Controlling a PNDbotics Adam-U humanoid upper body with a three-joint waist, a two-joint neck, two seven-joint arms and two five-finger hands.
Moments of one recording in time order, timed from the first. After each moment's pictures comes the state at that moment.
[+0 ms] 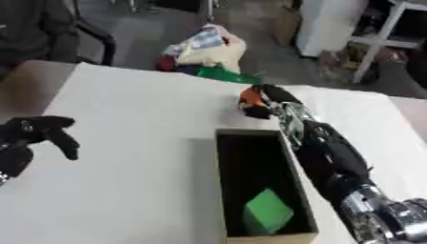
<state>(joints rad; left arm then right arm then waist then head) -0.58 0.38 -0.15 -1.64 0.11 -0.45 -0.65 -1.06 -0.31 -0.23 -0.54 1.29 -0.02 0.08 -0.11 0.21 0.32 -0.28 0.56</state>
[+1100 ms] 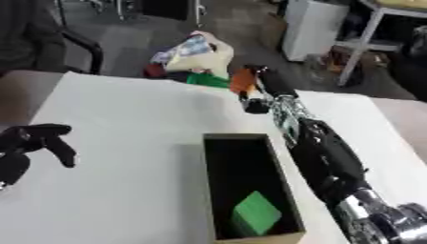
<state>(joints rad) -0.54 0.37 -0.14 -1.63 0.11 -0.45 -0.66 -1.05 -0.30 -0.14 -0.70 1.24 -0.15 -0.11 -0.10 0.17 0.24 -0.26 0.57</state>
